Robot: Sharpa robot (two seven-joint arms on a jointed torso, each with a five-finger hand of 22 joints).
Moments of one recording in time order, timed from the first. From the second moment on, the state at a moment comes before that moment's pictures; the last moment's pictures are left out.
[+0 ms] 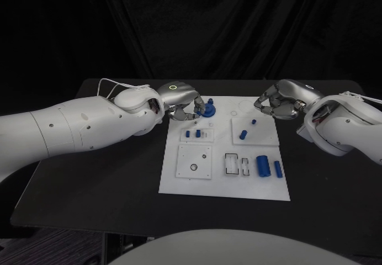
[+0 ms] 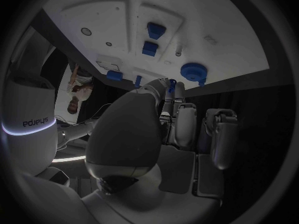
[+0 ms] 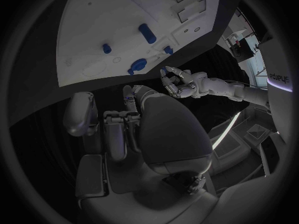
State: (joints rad) left arm 1.35 -0.62 -0.21 1.29 -1.58 -0.35 0.23; left_hand 1.50 -0.12 0.33 0.17 0.33 1.04 0.08 0.10 0.55 0.98 0.02 0.43 0.46 1.41 -0.04 1.38 1.21 0.03 1.47 0.11 1.55 1.31; right arm 1.40 -1.00 -0.25 1.64 -1.31 -0.44 -0.12; right_hand 1.42 -0.05 0.29 0.26 0.38 1.04 0.11 0.09 0.18 1.46 0.04 1.52 1.31 1.47 -0.03 1.57 1.31 0.08 1.40 0.08 1.14 1.31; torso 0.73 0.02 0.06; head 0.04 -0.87
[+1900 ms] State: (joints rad) left arm 1.30 -0.57 -0.21 1.20 -1.58 -0.27 0.19; left_hand 1.50 -0.12 0.34 0.16 0.32 1.04 0.08 0.10 0.55 1.00 0.03 0.43 0.46 1.40 -0.04 1.36 1.18 0.03 1.47 0.11 1.54 1.31; right arm 1.40 -1.00 -0.25 1.64 -1.31 -0.43 -0.12; right_hand 1.42 -0.05 0.29 0.26 0.38 1.04 0.11 0.09 0.18 1.46 0.04 1.52 1.31 1.47 -0.03 1.57 1.31 0.08 1.40 0.08 1.14 1.31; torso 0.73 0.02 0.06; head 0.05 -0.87
